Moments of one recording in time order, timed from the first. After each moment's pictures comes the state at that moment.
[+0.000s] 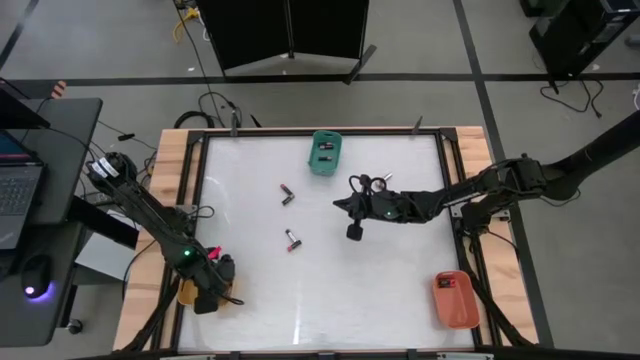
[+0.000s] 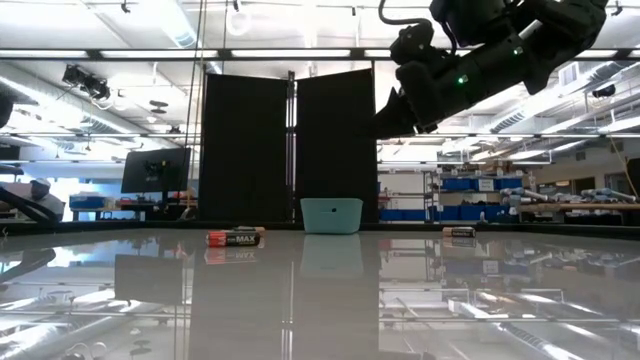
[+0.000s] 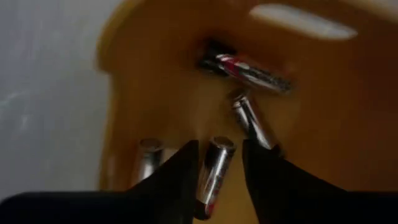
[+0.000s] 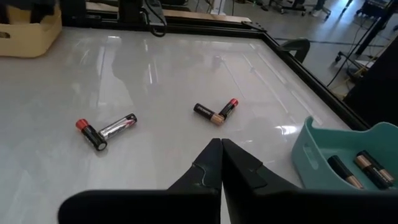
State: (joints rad) left arm -0.83 1.26 0.58 -0.60 0.16 -1.04; right arm 0.04 1.52 0.64 0.48 0.34 -0.02
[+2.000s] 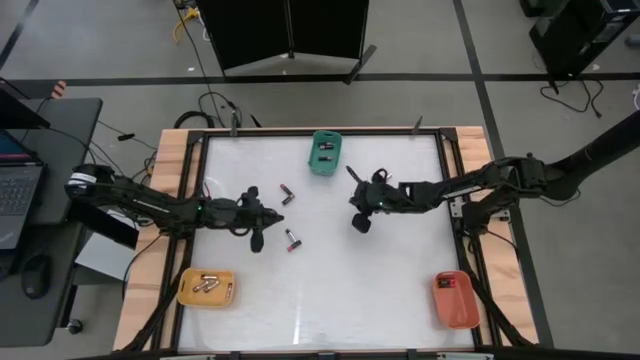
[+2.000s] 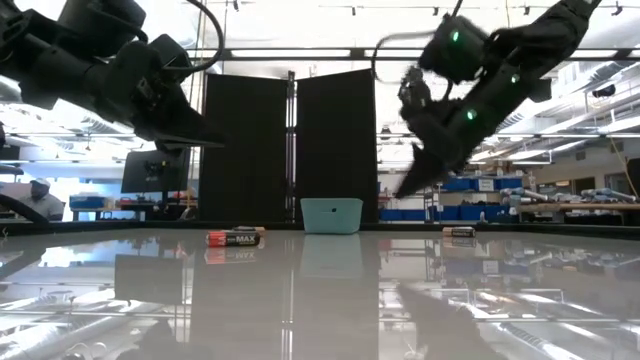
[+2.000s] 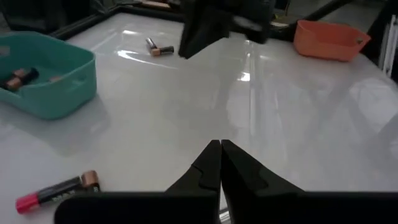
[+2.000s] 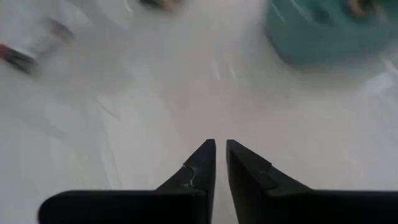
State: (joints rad) left arm -0.12 1.09 0.24 0.53 -0.25 -0.22; right arm -0.09 1.50 0.64 0.10 0.25 0.27
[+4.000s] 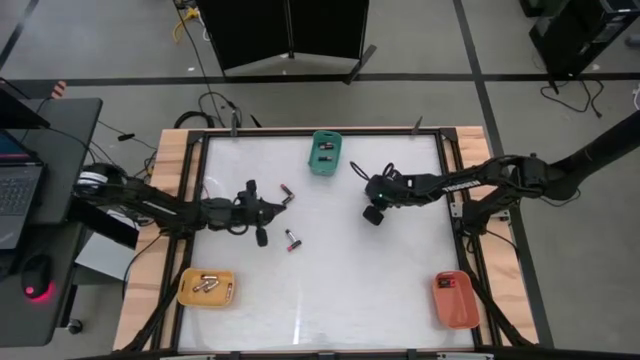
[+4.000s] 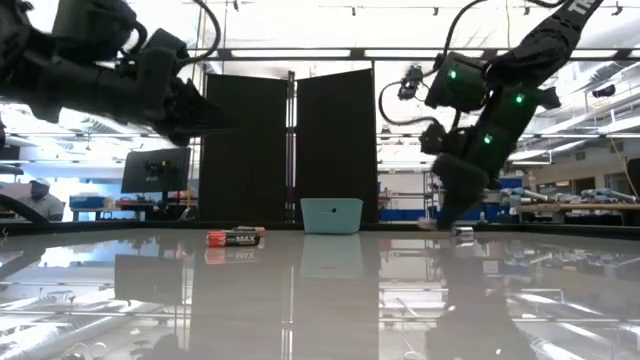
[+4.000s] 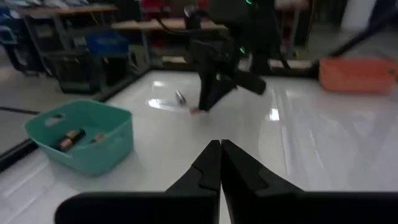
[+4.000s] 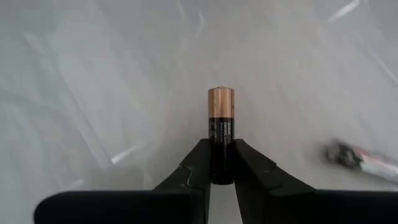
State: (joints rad) left arm -0.10 1.22 0.19 0.92 -0.38 -0.05; right arm -0.20 1.49 0.61 -0.19 0.25 0.33
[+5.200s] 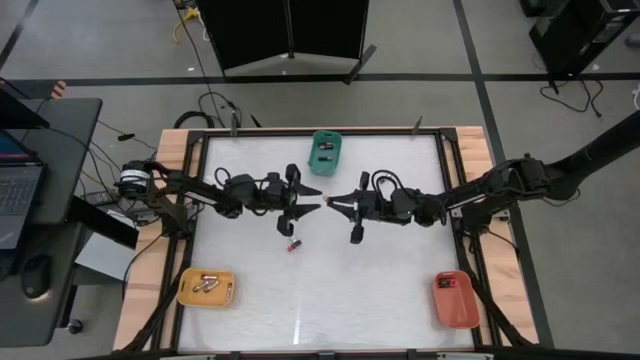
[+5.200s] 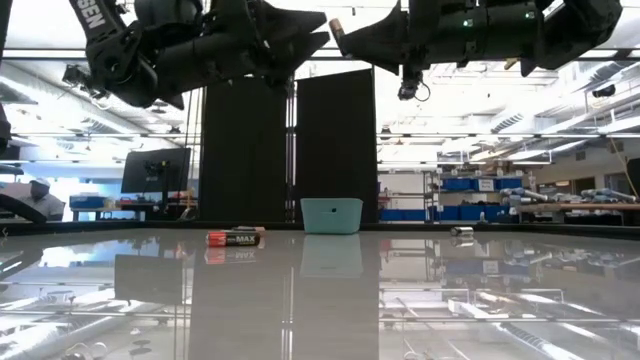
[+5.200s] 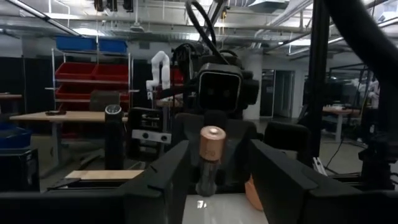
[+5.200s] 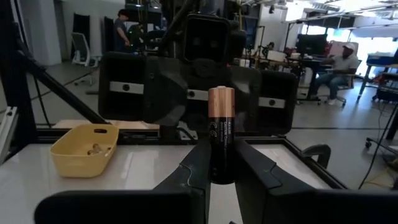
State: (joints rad) left arm 0.09 1.60 0.57 1.34 0.17 -0.08; right arm 0.09 1.49 0.62 0.91 0.27 -0.08
